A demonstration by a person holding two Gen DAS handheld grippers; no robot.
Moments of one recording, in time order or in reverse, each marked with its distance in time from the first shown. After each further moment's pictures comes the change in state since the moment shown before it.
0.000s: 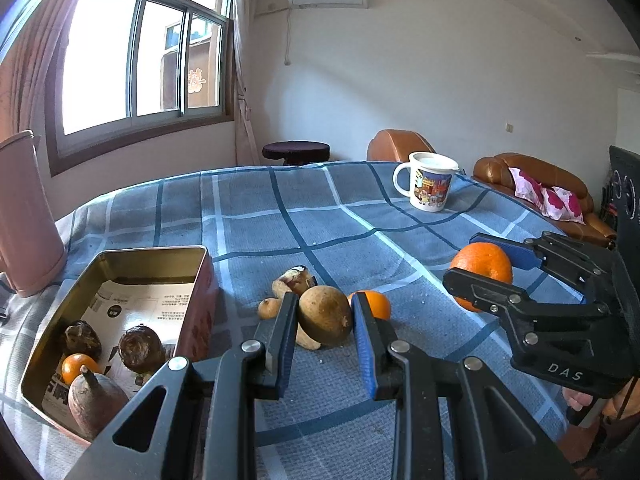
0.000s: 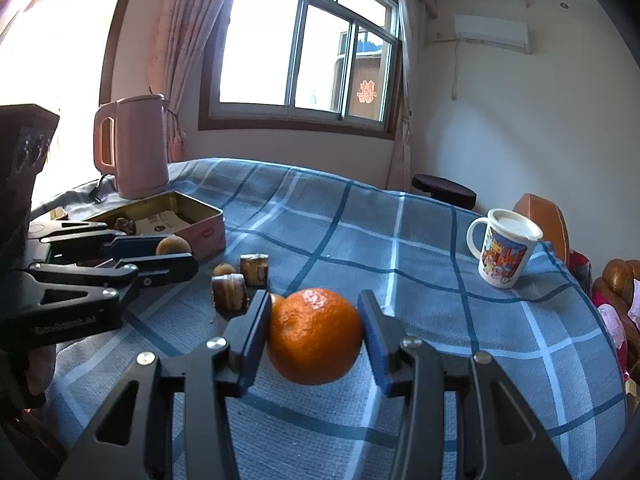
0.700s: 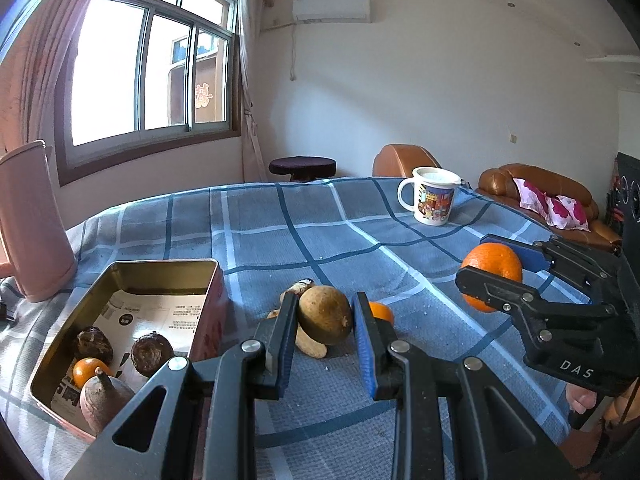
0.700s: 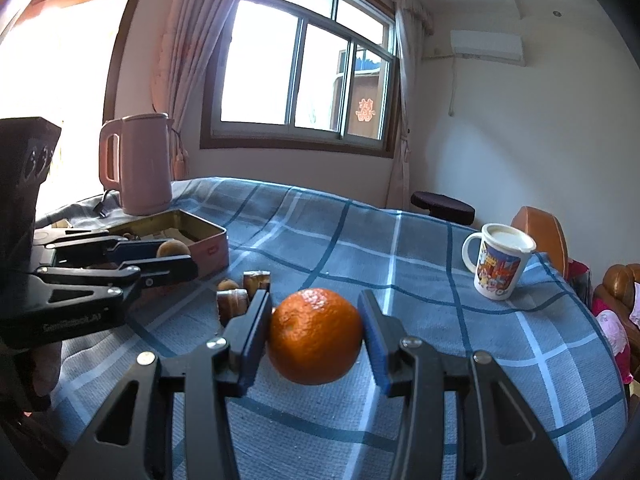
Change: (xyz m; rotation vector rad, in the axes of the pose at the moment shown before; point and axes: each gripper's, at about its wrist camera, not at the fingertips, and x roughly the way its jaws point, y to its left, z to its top) left arm -0.012 -0.001 -0.001 0.004 -0.063 0.028; right arm -0.014 -0.002 0.000 0.005 -0.076 0.000
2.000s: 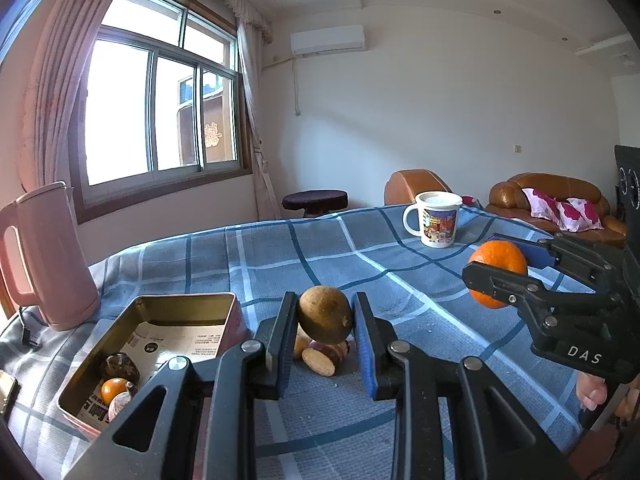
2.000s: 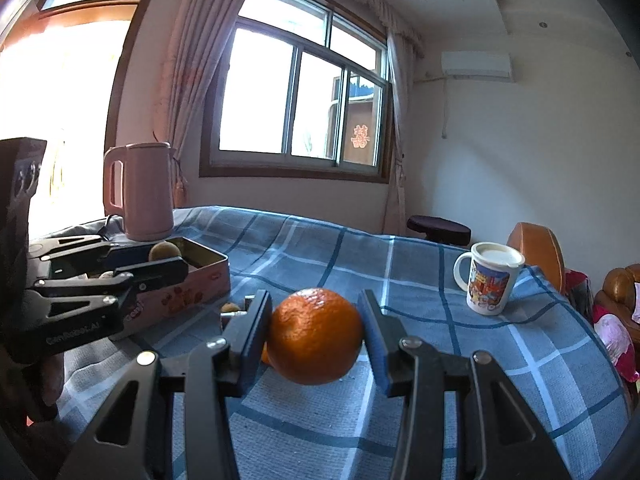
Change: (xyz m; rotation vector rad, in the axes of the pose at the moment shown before) left arm -0.022 -0.011 0.000 0.066 -0.128 0.070; right arm -0.019 -0.002 -0.001 0.018 -0.105 -0.009
